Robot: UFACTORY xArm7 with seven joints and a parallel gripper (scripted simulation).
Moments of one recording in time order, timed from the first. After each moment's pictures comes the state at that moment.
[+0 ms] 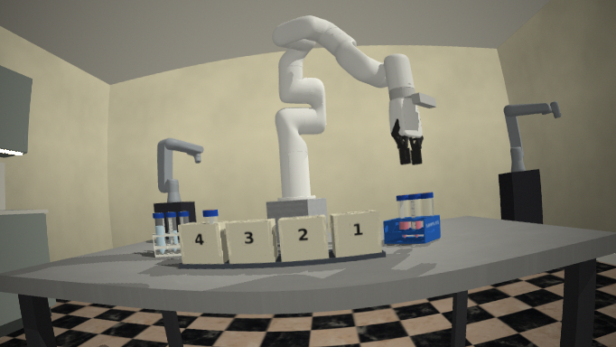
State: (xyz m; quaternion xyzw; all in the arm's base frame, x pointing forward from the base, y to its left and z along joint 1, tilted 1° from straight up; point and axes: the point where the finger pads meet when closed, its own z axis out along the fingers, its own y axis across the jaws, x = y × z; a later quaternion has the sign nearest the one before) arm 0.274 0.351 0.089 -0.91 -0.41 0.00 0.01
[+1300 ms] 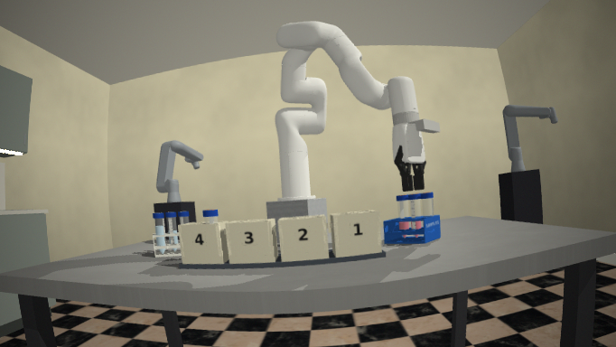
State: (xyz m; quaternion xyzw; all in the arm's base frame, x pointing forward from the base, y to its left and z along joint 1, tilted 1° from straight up) arm 0.274 0.352 0.020 -0.91 -0.41 0.00 0.01
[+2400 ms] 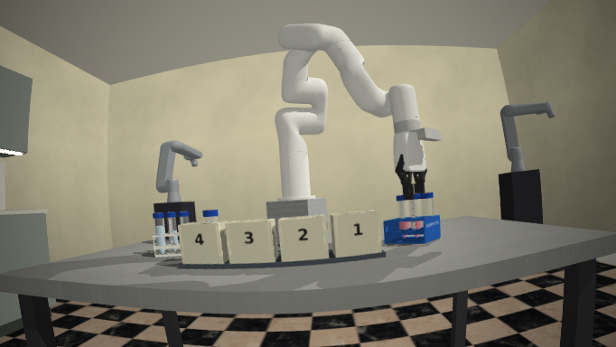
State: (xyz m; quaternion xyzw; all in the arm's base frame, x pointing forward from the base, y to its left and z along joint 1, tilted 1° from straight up) arm 0.274 0.352 -0.002 -0.91 -0.41 0.00 0.01
